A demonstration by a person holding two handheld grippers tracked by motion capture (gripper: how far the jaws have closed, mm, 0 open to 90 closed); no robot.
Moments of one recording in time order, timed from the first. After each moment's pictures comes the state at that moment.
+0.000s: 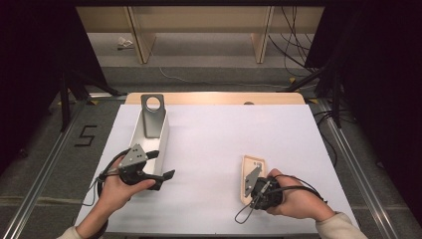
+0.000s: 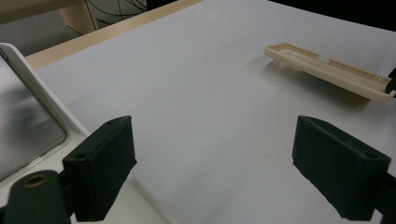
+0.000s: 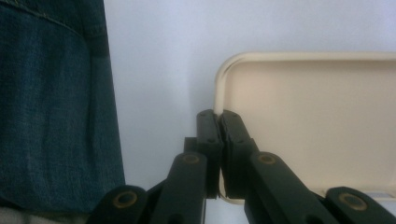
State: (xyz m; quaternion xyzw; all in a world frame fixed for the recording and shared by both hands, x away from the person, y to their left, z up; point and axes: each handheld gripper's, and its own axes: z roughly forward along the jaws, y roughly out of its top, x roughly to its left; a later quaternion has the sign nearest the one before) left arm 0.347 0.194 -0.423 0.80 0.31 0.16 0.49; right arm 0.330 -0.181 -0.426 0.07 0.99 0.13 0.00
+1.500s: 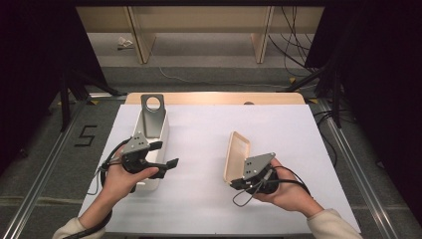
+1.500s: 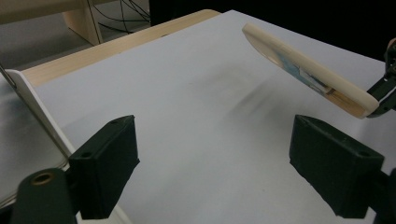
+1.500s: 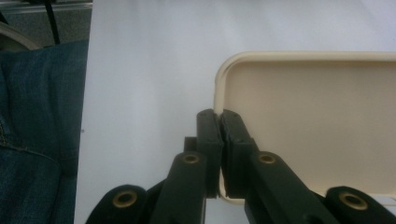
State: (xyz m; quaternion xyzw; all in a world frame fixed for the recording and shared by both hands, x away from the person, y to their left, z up) left arm 0.367 0.180 -0.397 0.78 0.33 0.15 0.51; right arm 0.347 -0.174 -0.412 0.07 0.93 0.36 0.06
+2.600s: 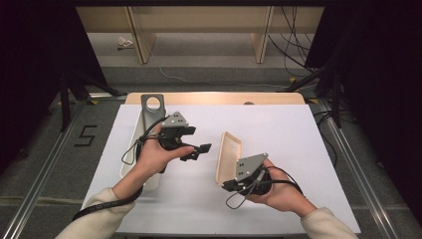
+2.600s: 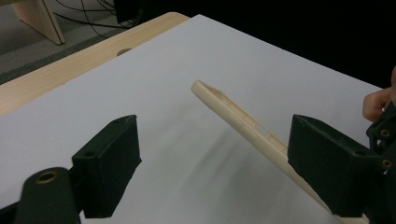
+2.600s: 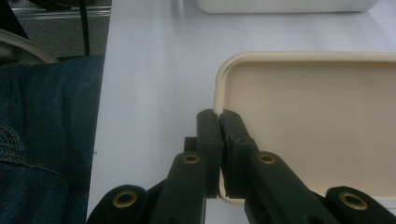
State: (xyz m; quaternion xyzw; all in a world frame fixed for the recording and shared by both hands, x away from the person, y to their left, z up) left arm 0.410 0.097 -0.364 0.81 0.30 0.10 0.49; right arm 0.343 -0.155 -0.408 0.05 0.93 0.37 0.05
